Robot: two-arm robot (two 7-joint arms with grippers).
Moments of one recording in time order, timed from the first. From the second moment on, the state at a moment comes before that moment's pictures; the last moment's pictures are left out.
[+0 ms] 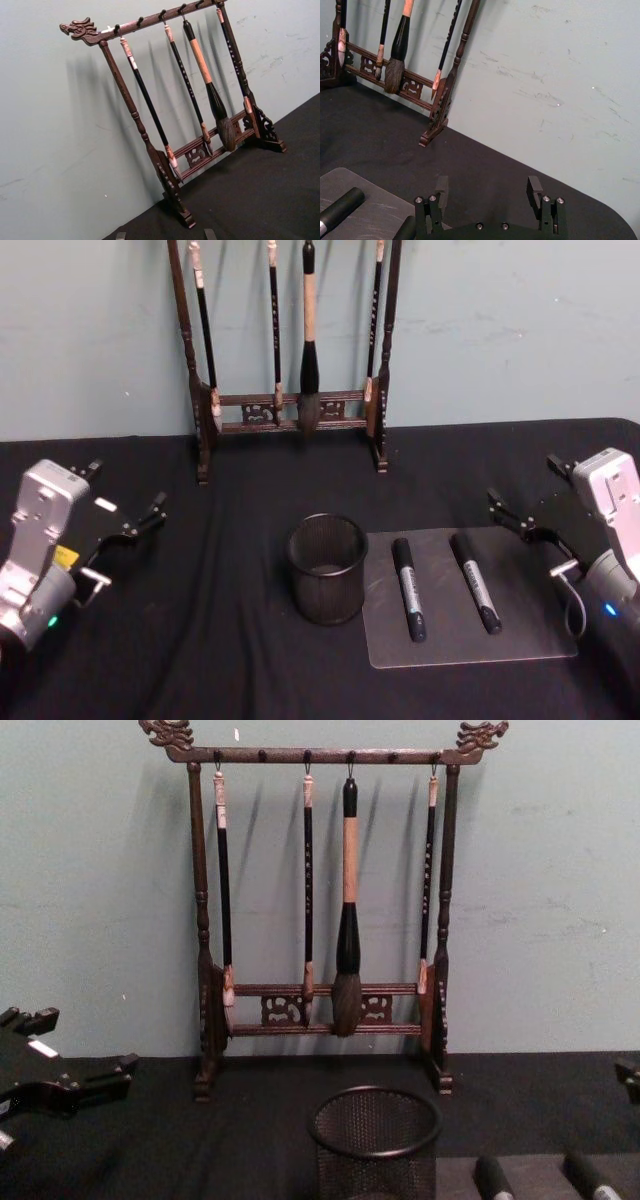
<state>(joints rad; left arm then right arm) -0.20 0.60 0.45 -1.41 -0.25 -0.12 0.03 0.20 0.60 -0.45 -1.41 0.25 -0.12 -0.03</state>
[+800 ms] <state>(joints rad) -0.20 0.60 0.45 -1.41 -0.25 -0.12 0.03 0.20 0.60 -0.45 -1.41 0.25 -0.12 -0.03</state>
